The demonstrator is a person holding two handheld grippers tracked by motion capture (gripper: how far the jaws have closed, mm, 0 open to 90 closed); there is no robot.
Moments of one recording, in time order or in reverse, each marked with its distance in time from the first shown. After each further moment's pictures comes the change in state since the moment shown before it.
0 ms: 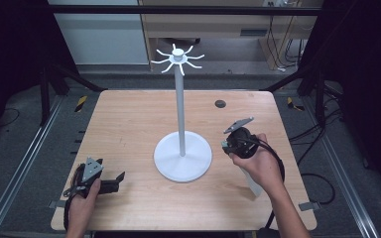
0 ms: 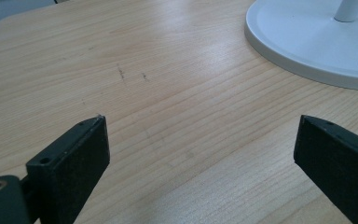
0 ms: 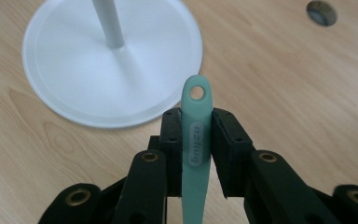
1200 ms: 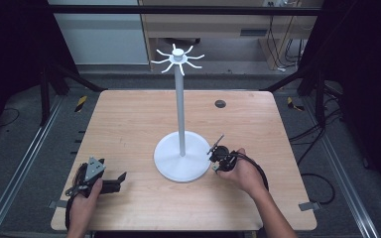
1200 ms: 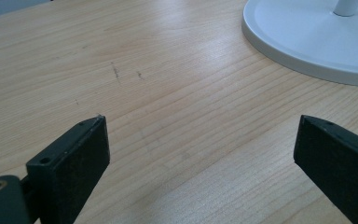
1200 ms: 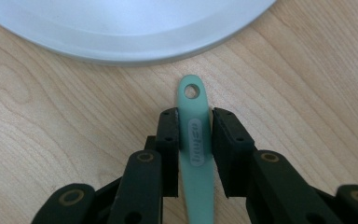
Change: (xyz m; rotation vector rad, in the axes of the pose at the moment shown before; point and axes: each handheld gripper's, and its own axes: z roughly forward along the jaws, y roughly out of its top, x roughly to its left) left arm -0.002 0.000 0.004 0.012 -0.005 0.011; right arm 0.027 -0.031 0.101 0.349 0.072 -0.108
